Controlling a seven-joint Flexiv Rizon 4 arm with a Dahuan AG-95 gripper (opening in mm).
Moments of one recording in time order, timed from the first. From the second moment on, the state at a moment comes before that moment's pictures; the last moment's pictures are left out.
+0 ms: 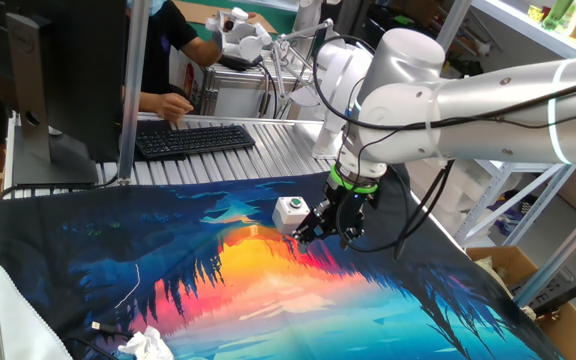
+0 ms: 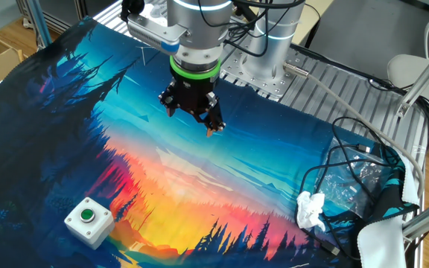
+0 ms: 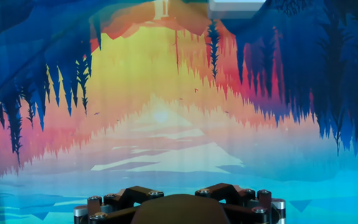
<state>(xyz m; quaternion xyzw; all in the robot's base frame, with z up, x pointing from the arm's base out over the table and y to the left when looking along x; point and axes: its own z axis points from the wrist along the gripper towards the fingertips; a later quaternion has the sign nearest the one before) 0.500 0.000 0.170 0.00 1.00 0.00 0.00</state>
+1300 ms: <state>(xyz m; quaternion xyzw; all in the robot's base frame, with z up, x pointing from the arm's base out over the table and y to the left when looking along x) 0.509 0.000 0.168 0.05 1.00 0.03 -0.01</state>
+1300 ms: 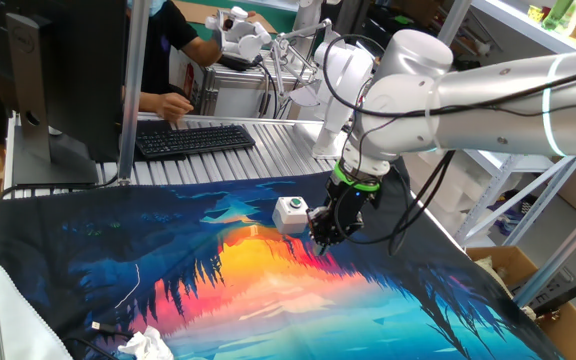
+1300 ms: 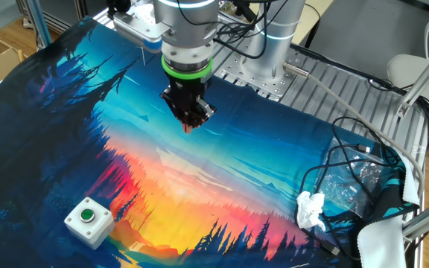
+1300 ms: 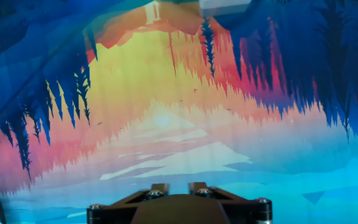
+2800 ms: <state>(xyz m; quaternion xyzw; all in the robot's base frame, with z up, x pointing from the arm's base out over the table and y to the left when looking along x) 0.555 -0.022 0.177 0.05 1.00 0.02 -0.02</state>
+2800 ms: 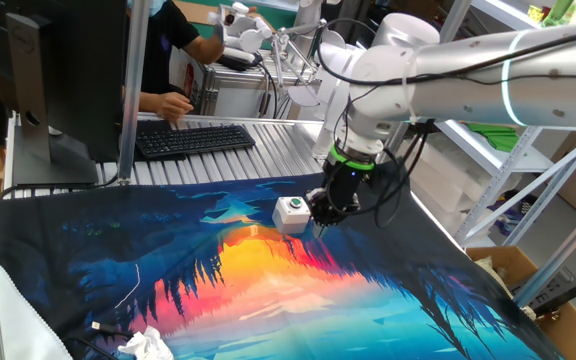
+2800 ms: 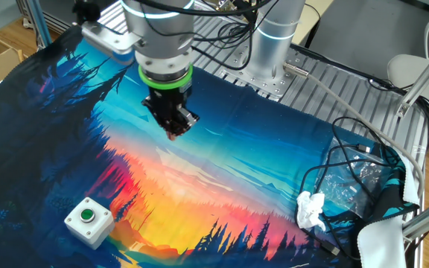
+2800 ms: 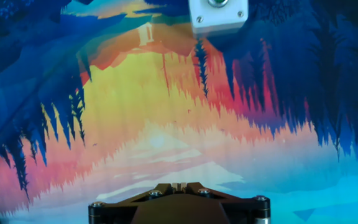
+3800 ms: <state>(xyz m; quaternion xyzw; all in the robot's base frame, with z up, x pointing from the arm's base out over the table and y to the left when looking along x) 0.583 -0.035 0.176 0.06 1.00 0.03 -0.03</state>
